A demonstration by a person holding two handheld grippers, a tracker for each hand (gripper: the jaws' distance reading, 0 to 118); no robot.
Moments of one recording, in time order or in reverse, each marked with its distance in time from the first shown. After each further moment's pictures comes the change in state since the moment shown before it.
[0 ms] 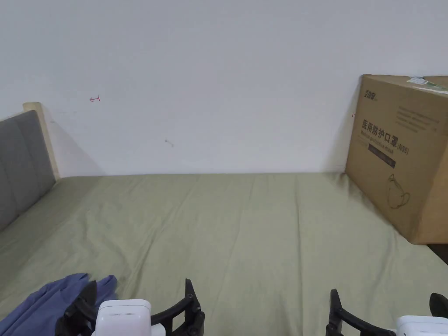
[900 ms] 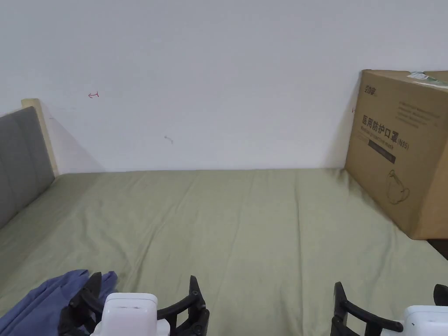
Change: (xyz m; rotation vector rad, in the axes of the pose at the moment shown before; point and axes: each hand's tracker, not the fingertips) left arm 0.005 0.005 0.001 -0.004 -0.034 -0.050; right arm 0.010 0.006 -0.001 -0.011 0.014 -0.003
